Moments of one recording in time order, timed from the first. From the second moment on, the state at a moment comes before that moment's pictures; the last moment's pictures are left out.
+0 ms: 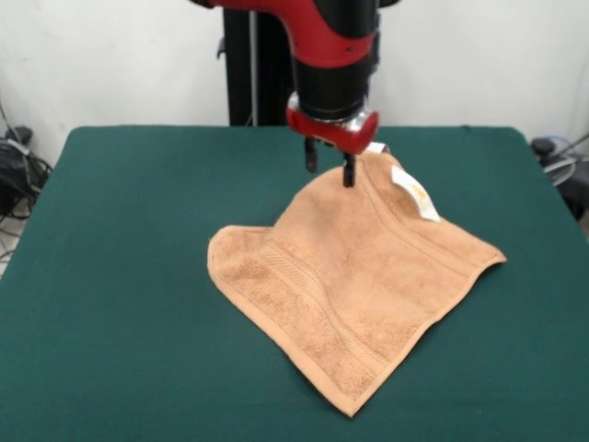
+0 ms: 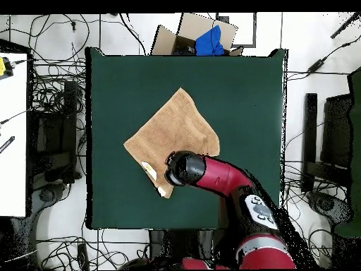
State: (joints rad) arm -0.34 -0.59 0.05 1.89 0.02 0.43 2.00
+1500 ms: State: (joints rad) arm -0.45 -0.46 0.05 1.70 -0.10 0.43 2.00
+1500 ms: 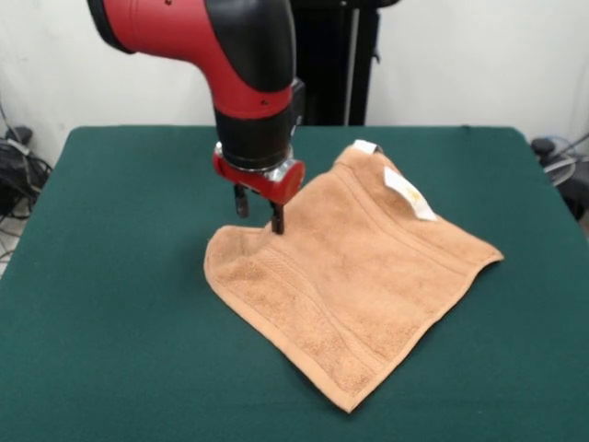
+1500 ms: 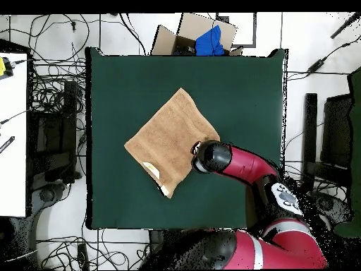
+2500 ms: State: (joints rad) arm -0.51 -0.58 0.05 1.68 -0.11 0.54 2.00
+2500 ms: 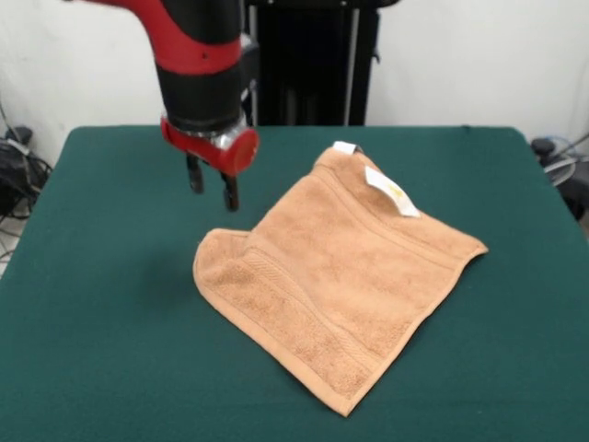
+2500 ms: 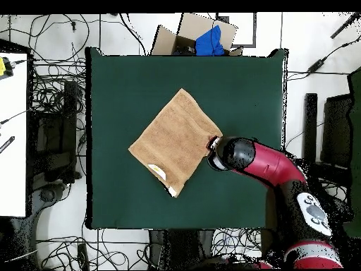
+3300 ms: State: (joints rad) arm -0.49 -0.69 0.05 1.65 -0.11 0.70 2.00
